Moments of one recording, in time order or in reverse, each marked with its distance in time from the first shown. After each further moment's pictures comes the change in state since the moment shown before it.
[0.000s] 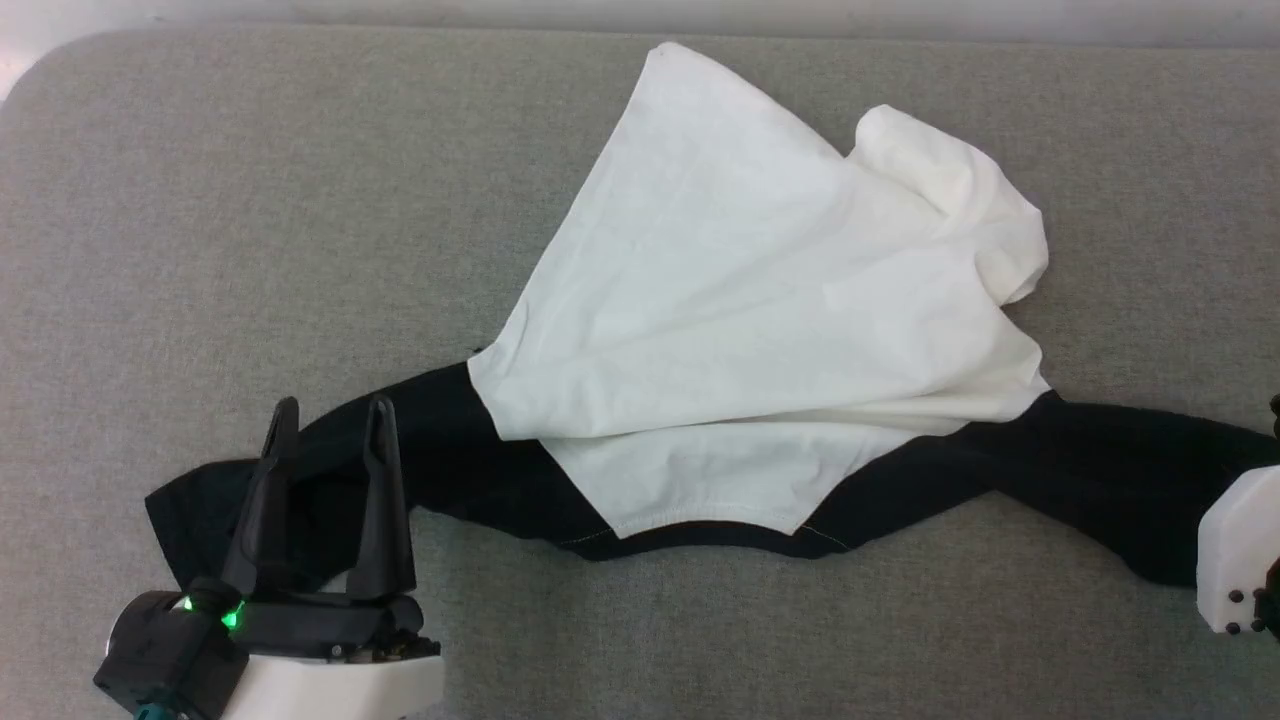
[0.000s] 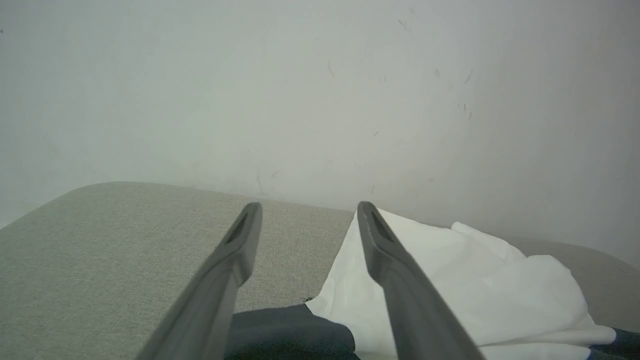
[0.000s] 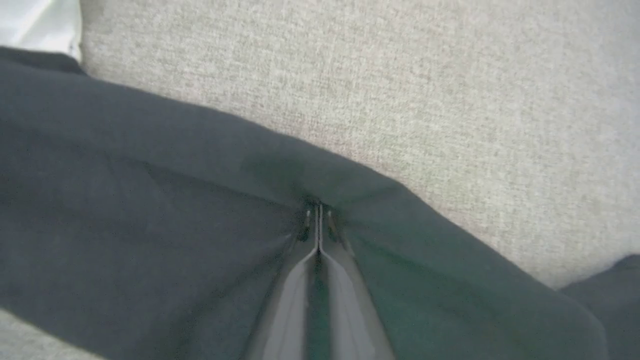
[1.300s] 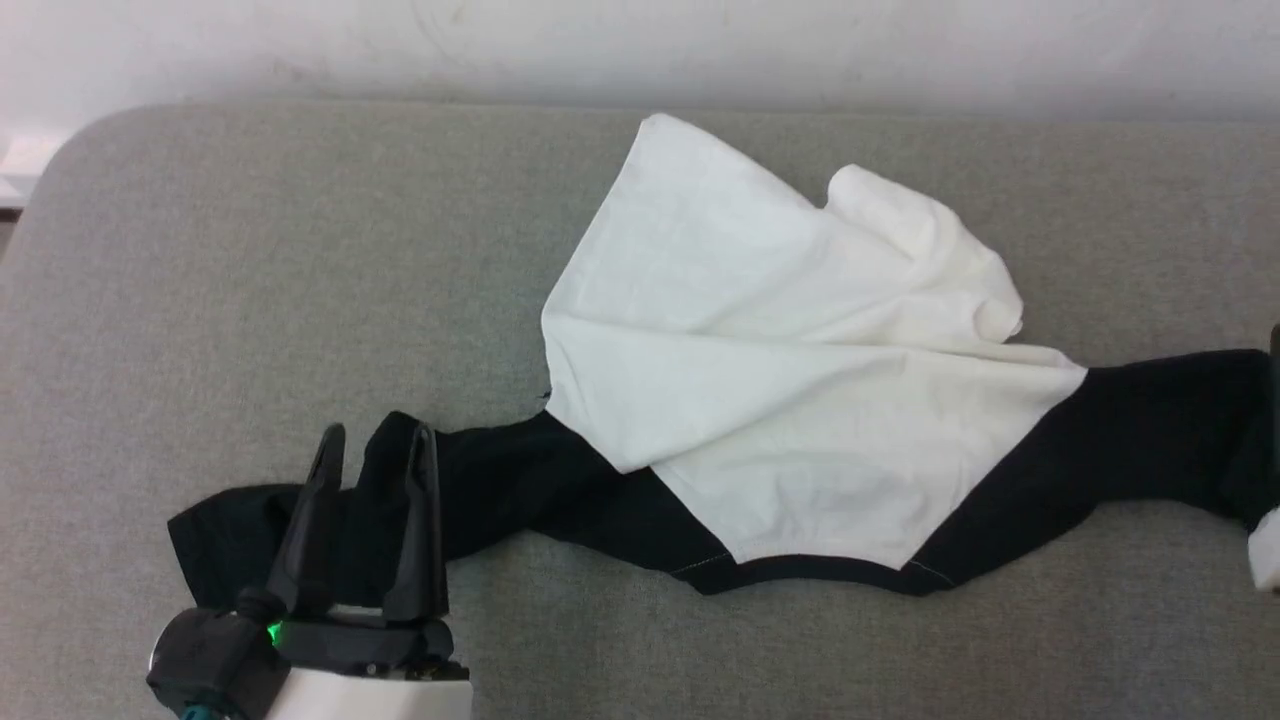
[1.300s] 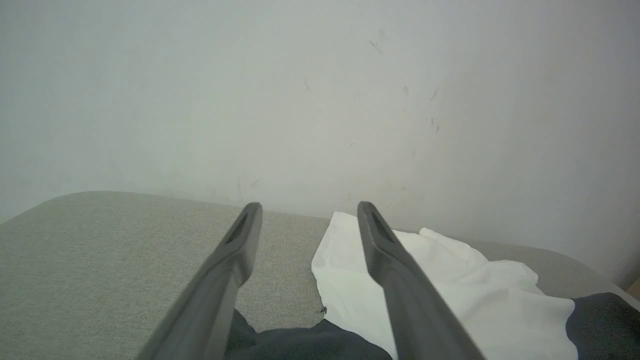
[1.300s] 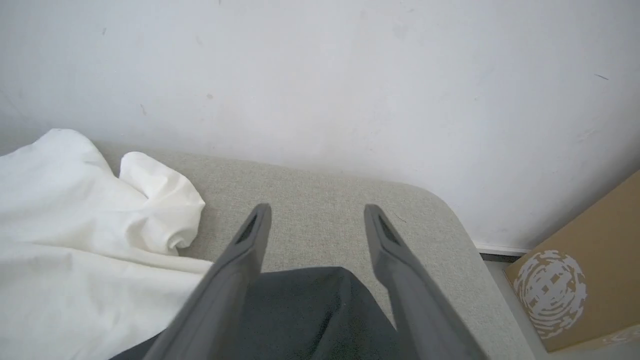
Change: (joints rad) left arm 0.013 -0.001 -0.042 0.049 -0.001 -0.005 0.002; right arm 0.016 0.127 -0.153 -0.241 -0.112 0.000 -0.387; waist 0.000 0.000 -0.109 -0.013
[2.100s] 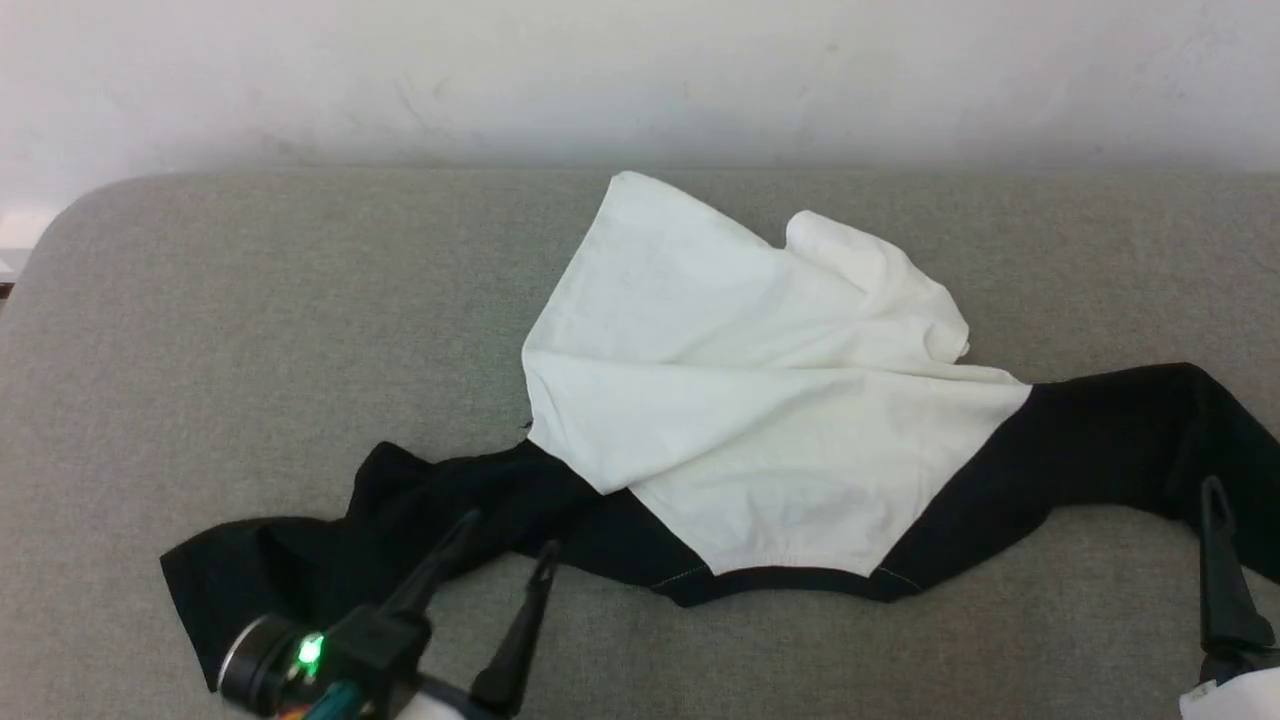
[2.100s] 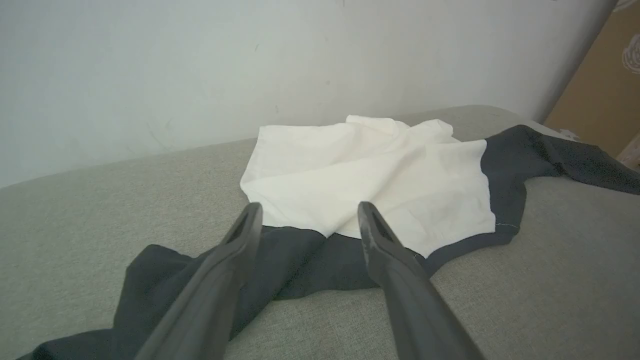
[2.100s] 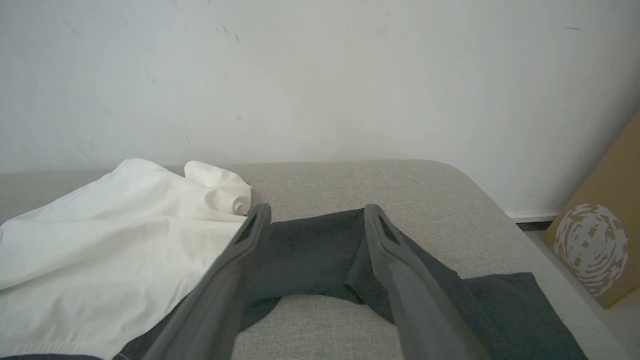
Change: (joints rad) left arm 0.081 0.164 -0.151 -0.019 0.098 -0.050 0.256; right arm 0.322 0.166 0.021 -0.118 0.097 0.000 -0.223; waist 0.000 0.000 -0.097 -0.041
